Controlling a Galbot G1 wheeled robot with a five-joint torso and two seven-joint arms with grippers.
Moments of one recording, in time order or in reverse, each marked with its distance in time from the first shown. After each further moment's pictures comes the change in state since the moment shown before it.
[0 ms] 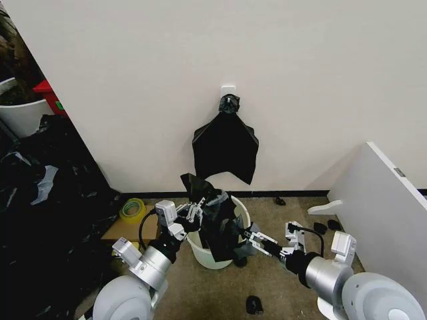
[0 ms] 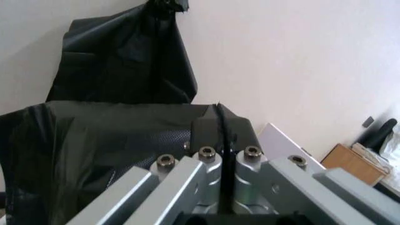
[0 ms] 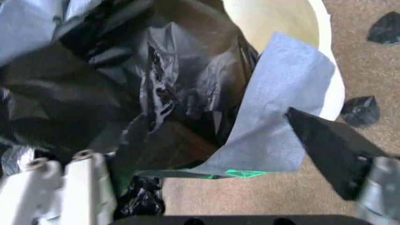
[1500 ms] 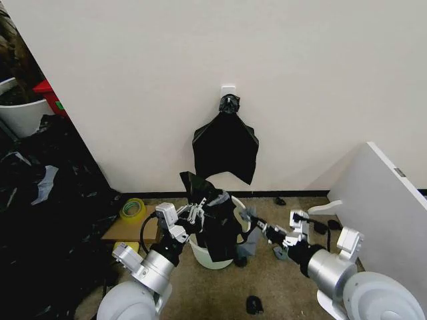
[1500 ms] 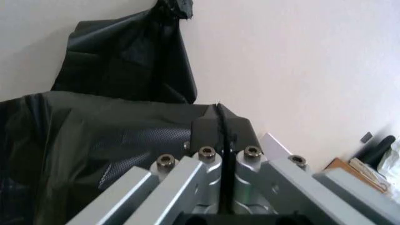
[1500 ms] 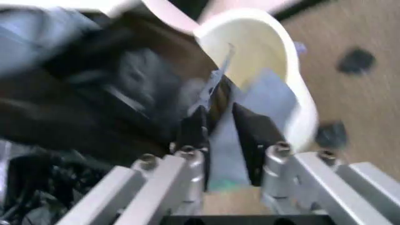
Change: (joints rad) left arm 0.042 -0.065 -0.009 -0.004 0.022 -0.011 0.007; right arm -0.047 -0.031 0.043 -0.001 -0.093 0.041 -0.063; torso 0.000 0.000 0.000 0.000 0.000
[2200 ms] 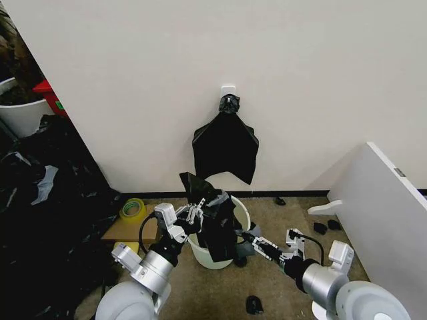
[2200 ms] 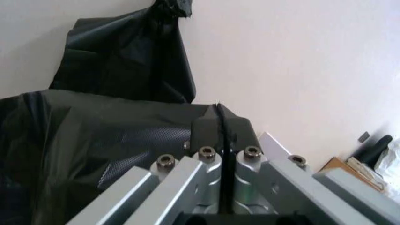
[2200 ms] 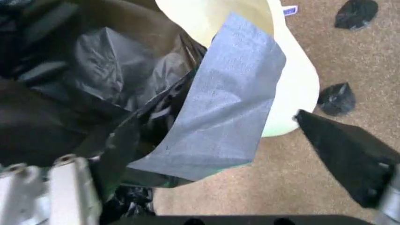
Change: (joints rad) left arm 0.007 0.003 -0.001 -0.005 -0.009 0.000 0.006; right arm 0.001 0.094 -0.040 -0.073 0.025 -0.007 0.037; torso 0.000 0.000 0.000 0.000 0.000
